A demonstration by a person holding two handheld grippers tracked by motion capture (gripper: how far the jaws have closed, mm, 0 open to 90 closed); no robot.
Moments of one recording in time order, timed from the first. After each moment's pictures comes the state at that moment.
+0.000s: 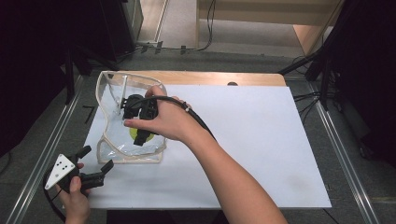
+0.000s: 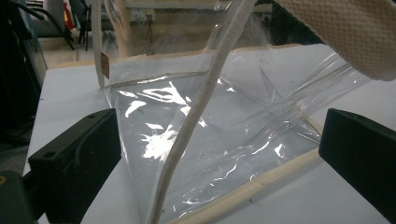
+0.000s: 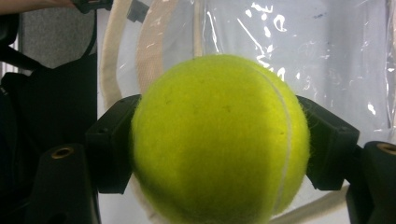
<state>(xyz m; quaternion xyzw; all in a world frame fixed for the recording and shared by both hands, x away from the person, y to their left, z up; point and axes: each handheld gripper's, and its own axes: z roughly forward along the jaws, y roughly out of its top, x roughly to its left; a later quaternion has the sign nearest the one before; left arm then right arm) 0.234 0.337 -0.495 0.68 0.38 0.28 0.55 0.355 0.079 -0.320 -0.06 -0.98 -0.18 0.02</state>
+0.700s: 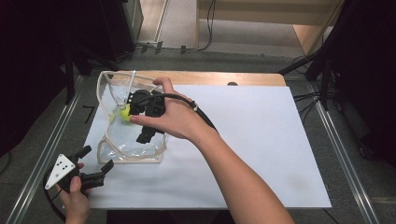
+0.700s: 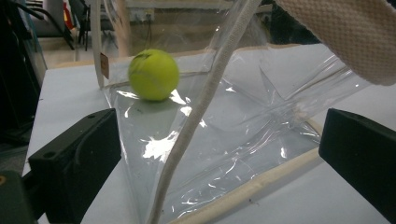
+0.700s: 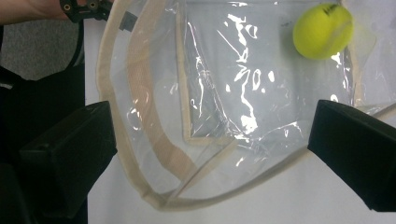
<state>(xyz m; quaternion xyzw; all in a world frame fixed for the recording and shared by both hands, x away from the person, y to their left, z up) 0.234 0.337 -0.495 0.69 0.38 0.28 0.55 0.348 0.056 -0.305 -0.08 -0.97 -0.21 -0.02</state>
